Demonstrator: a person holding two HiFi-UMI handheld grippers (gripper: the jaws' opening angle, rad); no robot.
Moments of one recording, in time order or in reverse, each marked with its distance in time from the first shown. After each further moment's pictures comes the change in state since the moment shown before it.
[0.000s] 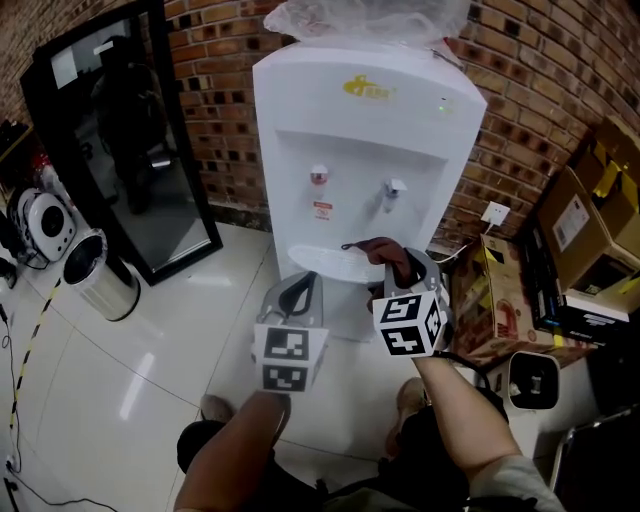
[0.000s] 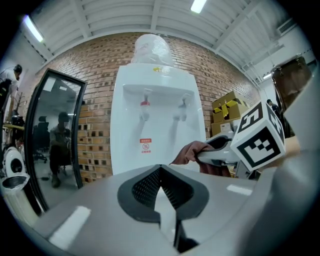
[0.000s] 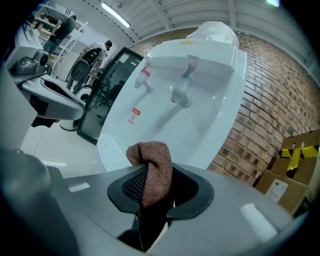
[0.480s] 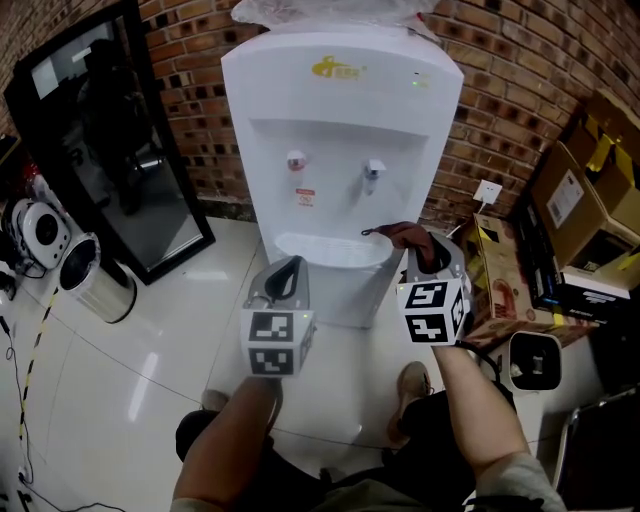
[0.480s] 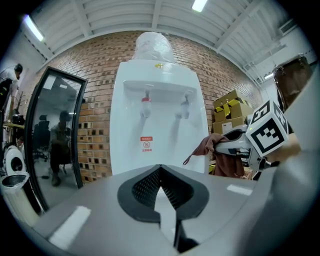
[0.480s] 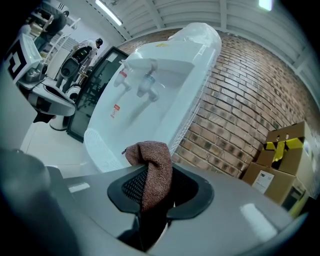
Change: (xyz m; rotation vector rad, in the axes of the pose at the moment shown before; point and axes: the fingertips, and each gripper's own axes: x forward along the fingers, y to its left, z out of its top) left arm 0.010 0.005 -0.007 -0.011 0.009 0.013; right arm -0.022 -0.058 -0.028 0.057 0.018 -0.108
